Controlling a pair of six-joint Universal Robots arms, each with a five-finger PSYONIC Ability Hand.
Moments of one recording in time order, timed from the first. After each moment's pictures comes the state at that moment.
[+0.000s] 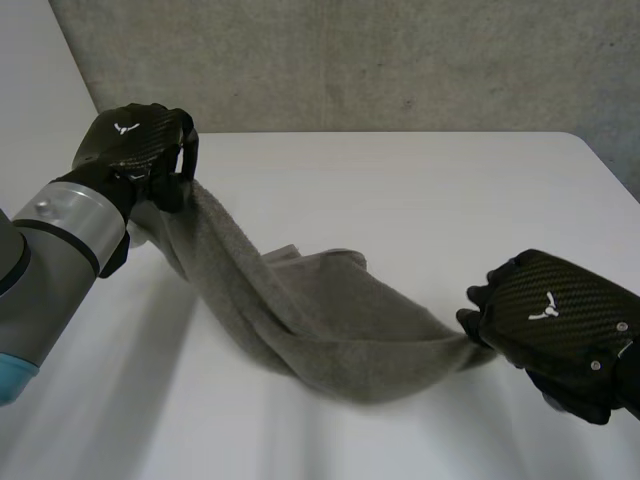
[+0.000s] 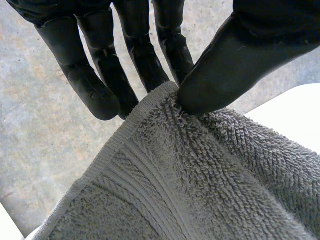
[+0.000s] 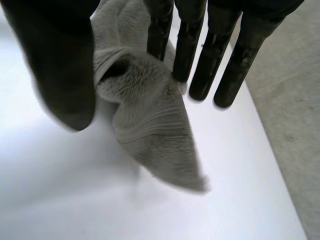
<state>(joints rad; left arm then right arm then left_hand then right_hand) 4.32 -1.67 -1.56 3.21 -1.54 3.26 1.75 -1.91 1.79 0.69 1.08 2.10 1.44 1.51 1.54 1.52 1.46 0.57 0.59 0.59 0.59 0.39</state>
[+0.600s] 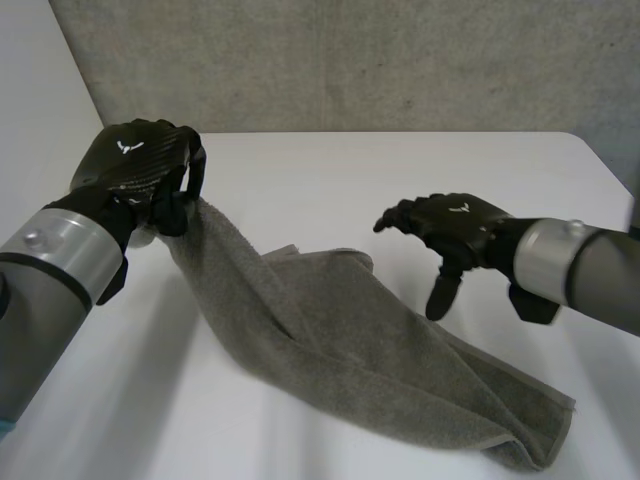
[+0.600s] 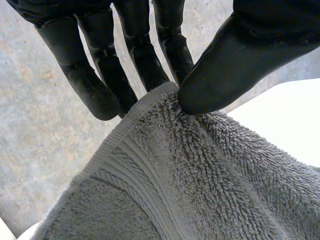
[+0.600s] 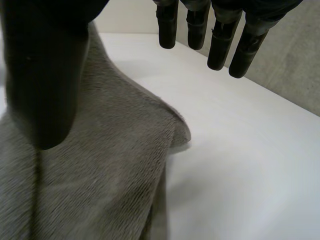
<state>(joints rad) 4.29 -1.58 -1.65 3.21 -1.54 3.28 1.88 -1.26 1.37 0.40 1.06 2.82 1.44 1.51 1.54 1.52 1.46 0.23 0.24 0.24 0.25 0.06</state>
